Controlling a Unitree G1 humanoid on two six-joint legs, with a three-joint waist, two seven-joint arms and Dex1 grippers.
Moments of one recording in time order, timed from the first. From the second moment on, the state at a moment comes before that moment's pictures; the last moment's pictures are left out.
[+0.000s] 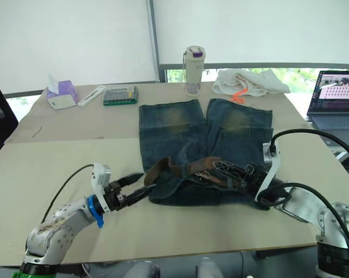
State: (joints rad) left arm -0.05 0.45 0.08 -0.34 -0.67 0.52 -0.74; right arm -0.18 -0.66 -0.34 -0.24 1.70 1.10 0.12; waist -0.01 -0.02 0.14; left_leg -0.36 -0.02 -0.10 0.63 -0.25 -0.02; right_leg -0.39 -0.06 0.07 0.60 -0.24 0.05
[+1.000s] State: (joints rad) left arm -0.14 0.48 -0.29 -0.25 -0.35 0.49 -0.77; right arm -0.25 -0.61 -0.25 -0.26 1.79 0.96 -0.15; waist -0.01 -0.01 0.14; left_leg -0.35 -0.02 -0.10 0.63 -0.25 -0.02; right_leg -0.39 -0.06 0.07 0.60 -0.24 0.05
